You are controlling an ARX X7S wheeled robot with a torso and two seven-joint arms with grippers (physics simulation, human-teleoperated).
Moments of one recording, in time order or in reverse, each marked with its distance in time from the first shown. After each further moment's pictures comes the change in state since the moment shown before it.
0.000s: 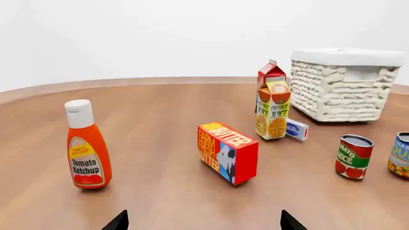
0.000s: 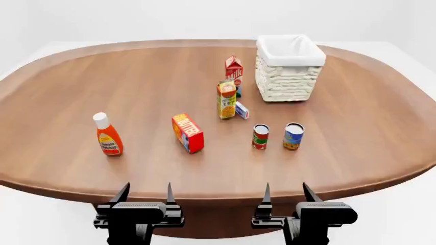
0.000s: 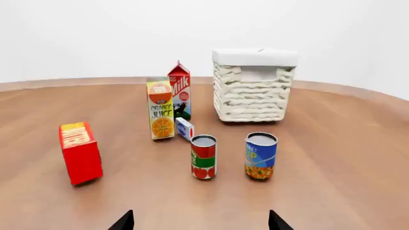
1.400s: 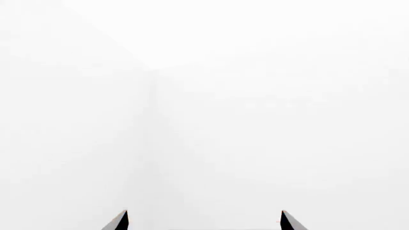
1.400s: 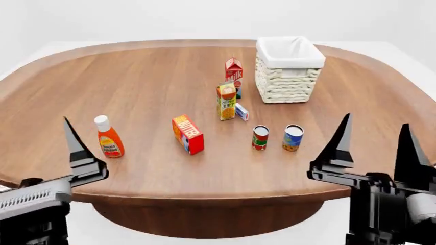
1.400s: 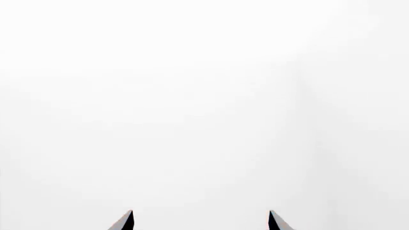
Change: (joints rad) left arm 0.007 -0.172 -0.138 0.556 -0.008 0.018 -0.268; right arm 0.031 0.139 0.070 -0.467 0.188 -0.156 0.170
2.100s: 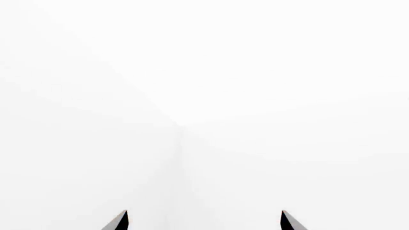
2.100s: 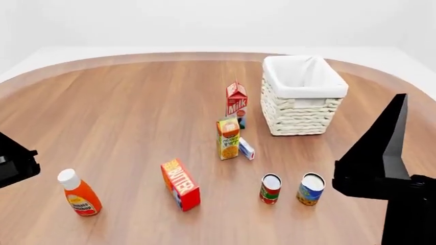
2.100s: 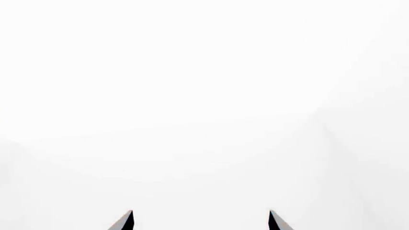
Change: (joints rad) left arm 0.018 -0.059 -0.153 0.240 -0.068 0.016 -0.073; right arm -0.027 0.060 -0.008 -0.254 0.048 -0.061 0.022
